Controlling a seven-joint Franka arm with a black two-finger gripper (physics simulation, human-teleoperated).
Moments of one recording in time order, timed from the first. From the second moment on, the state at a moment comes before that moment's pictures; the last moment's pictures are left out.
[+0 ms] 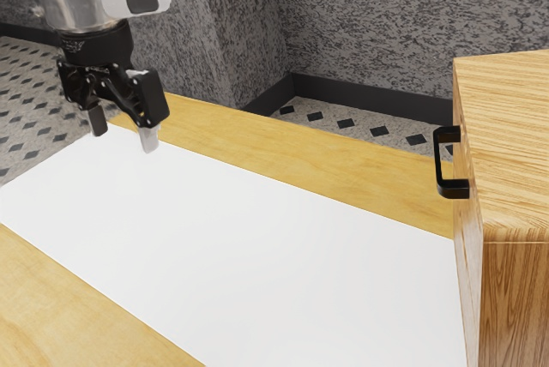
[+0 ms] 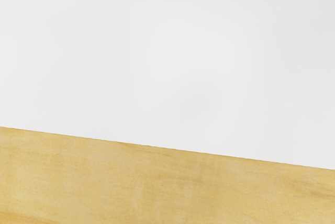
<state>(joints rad) 0.09 -0.07 -0.05 -1.28 0.08 1.14 -0.05</state>
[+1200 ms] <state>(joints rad) -0.08 0.12 -0.11 -1.34 -0.41 1.72 -0.56</state>
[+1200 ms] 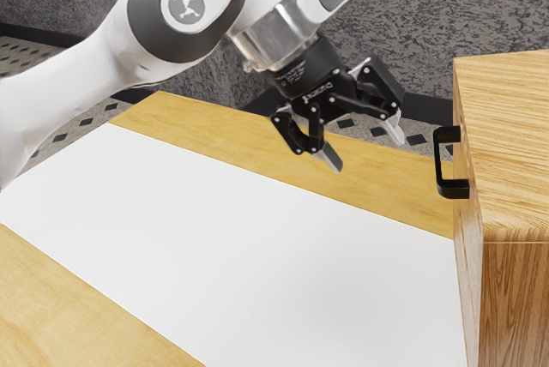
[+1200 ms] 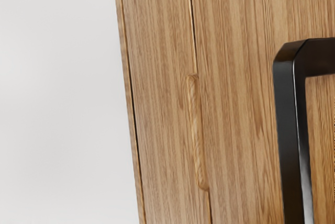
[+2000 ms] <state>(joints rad) -0.13 0.14 -0.14 -1.37 -0.39 1.84 -0.79</state>
